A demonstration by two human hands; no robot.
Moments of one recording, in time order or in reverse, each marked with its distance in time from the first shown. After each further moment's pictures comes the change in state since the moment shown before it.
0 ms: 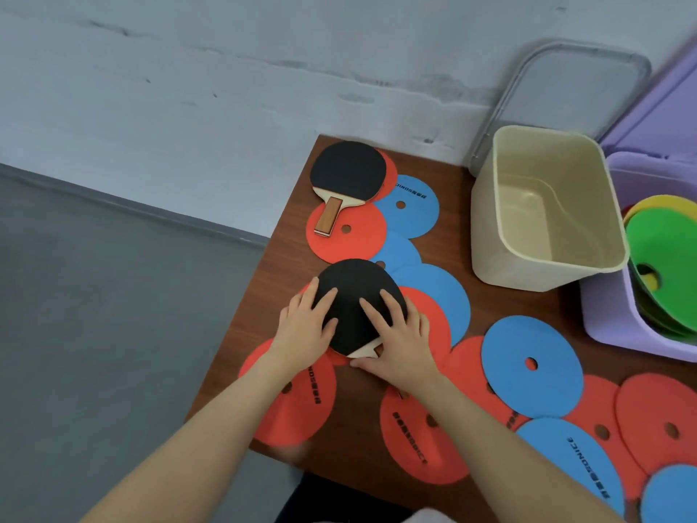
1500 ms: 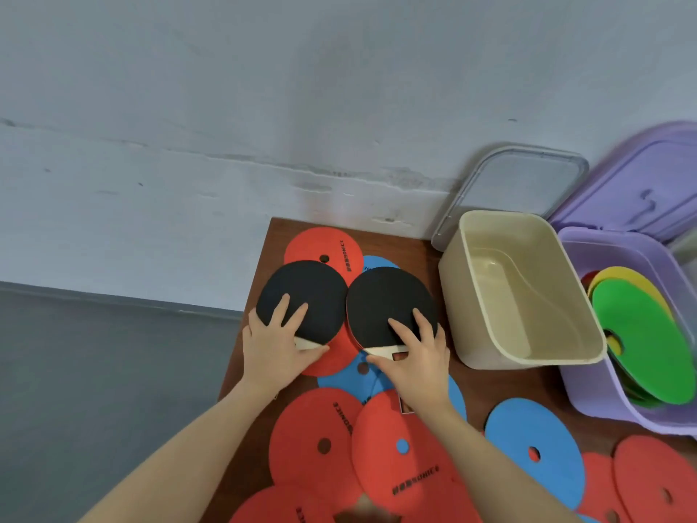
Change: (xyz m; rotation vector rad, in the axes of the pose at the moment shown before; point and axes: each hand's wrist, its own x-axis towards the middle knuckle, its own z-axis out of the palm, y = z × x) left_hand 0.164 -0.032 -0.041 0.115 0.148 0.074; right_hand 0.109 0.031 -0.055 0.180 0.324 0.536
